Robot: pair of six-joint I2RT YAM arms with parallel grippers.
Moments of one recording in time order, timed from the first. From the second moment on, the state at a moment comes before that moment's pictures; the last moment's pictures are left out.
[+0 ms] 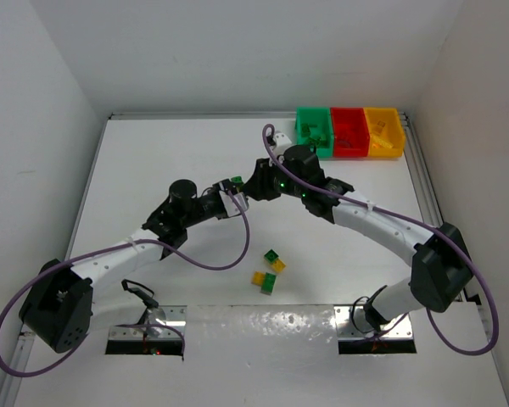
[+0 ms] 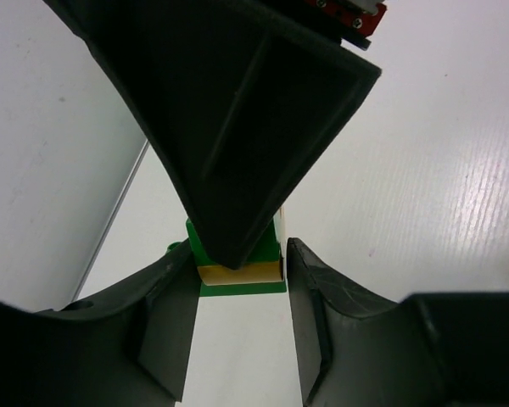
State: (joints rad) left arm -0.57 1.17 0.59 0.38 0.42 0.67; right arm 0.69 1.48 1.06 0.00 -0.21 0.45
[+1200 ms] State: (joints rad) left arm -0.59 1.16 0.59 0.30 0.26 0.67; right arm 0.55 1.25 1.00 -0.04 -0.13 0.40
